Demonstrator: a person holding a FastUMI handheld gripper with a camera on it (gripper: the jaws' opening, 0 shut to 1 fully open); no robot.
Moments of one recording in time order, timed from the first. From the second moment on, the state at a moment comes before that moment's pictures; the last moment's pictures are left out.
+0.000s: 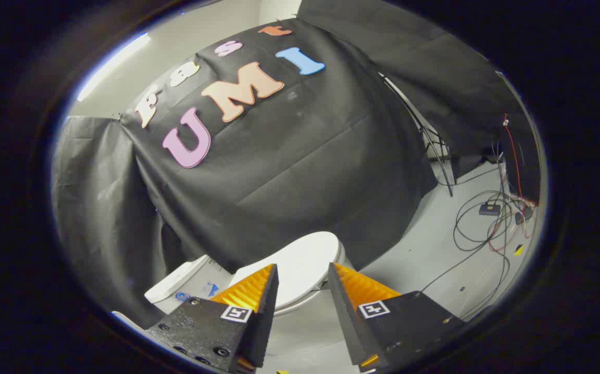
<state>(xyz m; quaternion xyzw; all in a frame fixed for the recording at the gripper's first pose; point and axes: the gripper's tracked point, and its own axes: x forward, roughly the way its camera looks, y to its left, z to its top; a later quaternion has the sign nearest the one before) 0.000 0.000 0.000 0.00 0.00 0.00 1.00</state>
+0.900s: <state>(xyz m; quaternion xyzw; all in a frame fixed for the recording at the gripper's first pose) 0.022 -0.020 -0.049 0.13 0.02 0.01 0.99</state>
